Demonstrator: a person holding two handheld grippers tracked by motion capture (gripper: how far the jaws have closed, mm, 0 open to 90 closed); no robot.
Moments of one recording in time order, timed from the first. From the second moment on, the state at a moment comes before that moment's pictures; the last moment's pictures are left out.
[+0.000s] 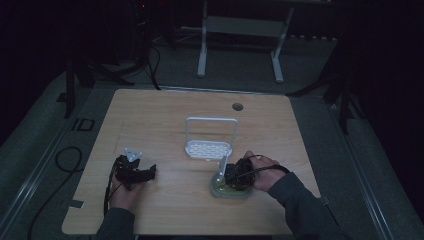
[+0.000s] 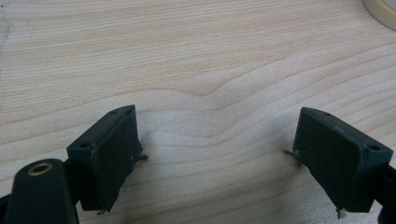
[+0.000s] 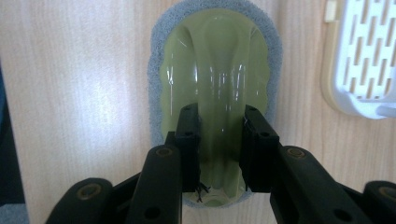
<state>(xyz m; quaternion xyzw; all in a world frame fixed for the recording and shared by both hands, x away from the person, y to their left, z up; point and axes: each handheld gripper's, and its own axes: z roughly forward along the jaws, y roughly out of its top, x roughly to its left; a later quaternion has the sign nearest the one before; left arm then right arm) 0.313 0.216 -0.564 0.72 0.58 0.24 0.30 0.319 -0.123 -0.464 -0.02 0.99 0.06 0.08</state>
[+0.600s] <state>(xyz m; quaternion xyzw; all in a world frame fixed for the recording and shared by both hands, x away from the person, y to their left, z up) 0.313 0.216 -0.564 0.72 0.58 0.24 0.30 0.324 -0.117 -0.461 -0.01 0.99 0.07 0.11</state>
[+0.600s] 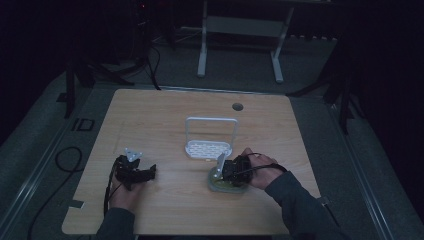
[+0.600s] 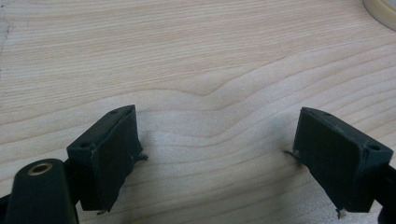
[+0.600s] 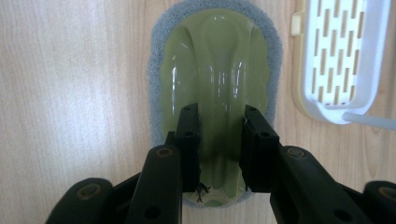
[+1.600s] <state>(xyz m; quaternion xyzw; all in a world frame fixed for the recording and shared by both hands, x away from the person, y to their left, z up) 0.313 0.217 -0.564 0.72 0.58 0.24 0.30 0.336 -0.099 -0.452 0.00 0.98 0.08 0.16</state>
